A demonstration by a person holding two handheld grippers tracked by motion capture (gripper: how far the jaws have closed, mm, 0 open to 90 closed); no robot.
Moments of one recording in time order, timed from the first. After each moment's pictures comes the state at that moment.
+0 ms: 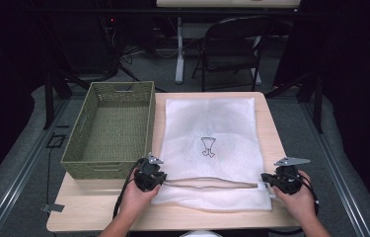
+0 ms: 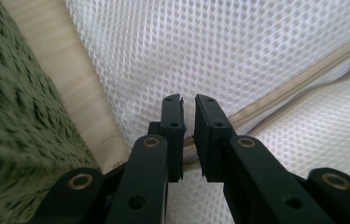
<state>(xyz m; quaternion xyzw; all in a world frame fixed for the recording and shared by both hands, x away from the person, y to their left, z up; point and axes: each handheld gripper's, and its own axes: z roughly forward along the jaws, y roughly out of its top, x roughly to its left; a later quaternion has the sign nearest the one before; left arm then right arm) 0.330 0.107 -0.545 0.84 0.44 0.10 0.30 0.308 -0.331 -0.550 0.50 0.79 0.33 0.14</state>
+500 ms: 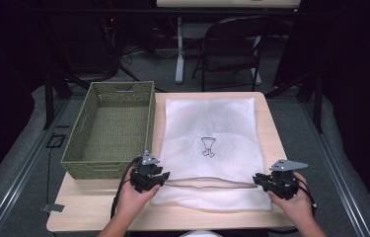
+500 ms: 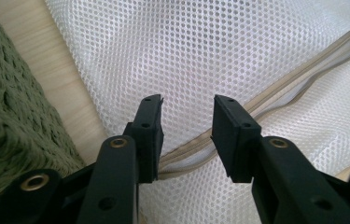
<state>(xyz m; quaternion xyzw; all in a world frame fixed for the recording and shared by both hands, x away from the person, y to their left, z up) 0.320 0.113 -0.528 0.82 0.42 0.10 0.36 0.290 -0.308 -0.532 0.43 0.81 0.37 0.15</state>
